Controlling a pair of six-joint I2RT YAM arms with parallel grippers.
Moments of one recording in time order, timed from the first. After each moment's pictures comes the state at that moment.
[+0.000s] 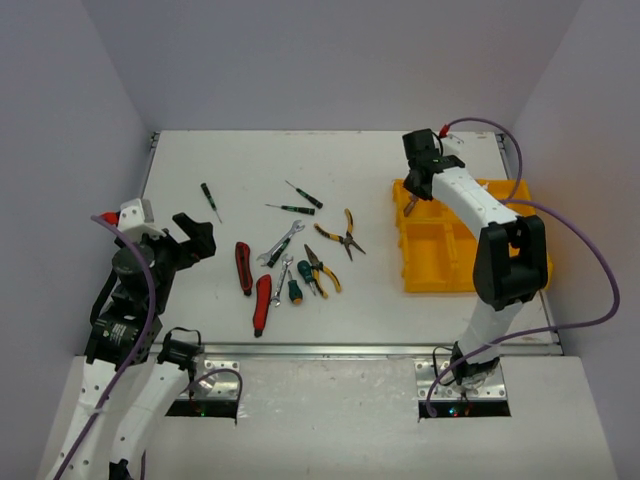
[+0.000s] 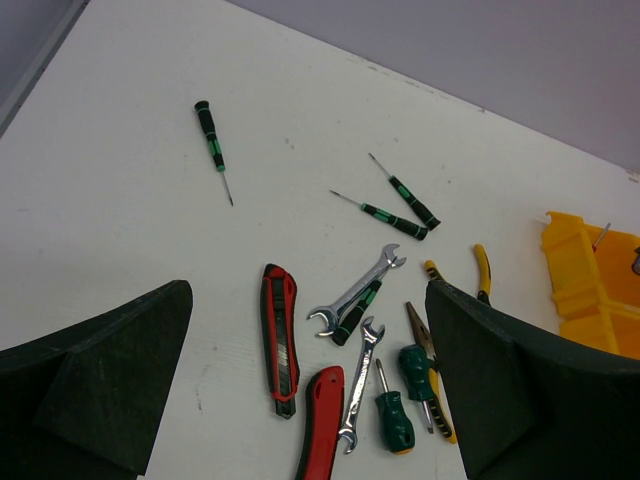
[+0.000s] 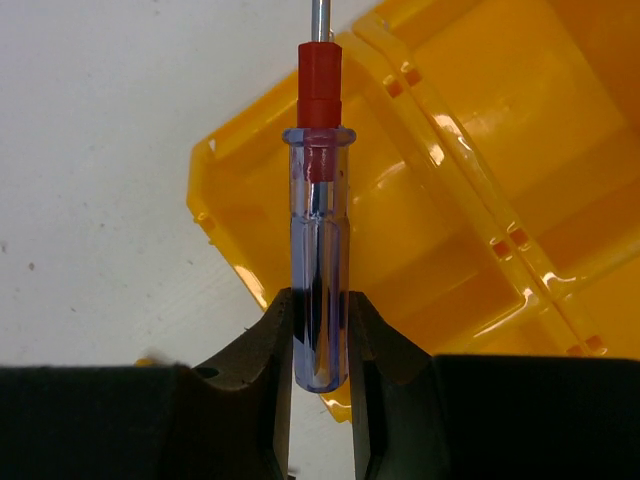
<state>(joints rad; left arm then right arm) -0.19 0.46 0.78 -0.58 -0.27 -0.44 0.24 1.81 1.44 -0.54 0.49 0.74</state>
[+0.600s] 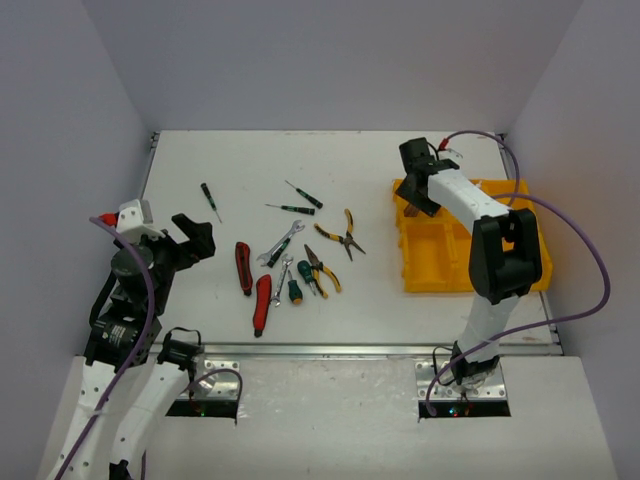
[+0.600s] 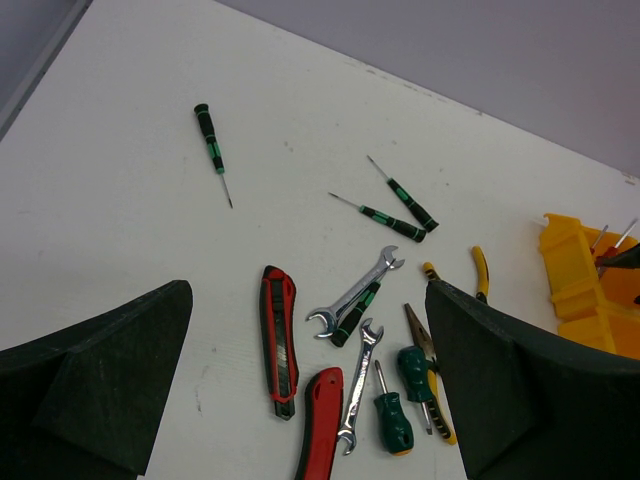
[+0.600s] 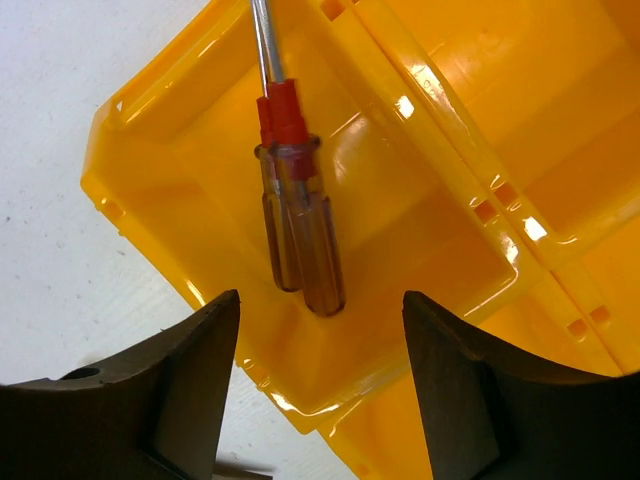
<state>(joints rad) -0.19 0.45 0.78 -0.58 -0.27 -0.44 0.24 1.88 1.41 -0.62 0.49 0.85</state>
